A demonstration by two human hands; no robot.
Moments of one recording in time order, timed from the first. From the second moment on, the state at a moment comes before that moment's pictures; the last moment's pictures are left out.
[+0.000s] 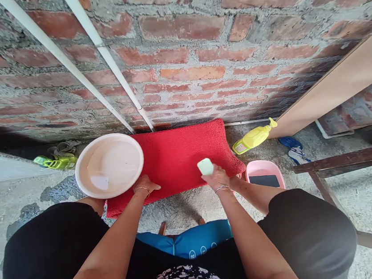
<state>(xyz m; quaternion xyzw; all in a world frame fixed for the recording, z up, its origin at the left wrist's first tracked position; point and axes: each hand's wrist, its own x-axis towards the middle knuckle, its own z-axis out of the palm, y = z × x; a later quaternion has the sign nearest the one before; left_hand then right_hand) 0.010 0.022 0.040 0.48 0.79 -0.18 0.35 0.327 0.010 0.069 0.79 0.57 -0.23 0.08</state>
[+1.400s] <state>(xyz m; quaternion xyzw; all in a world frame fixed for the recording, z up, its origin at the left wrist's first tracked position) 0.013 0.026 0.042 0.47 0.78 -0.19 0.35 0.325 0.060 0.058 0.77 0.58 -0.25 0.10</state>
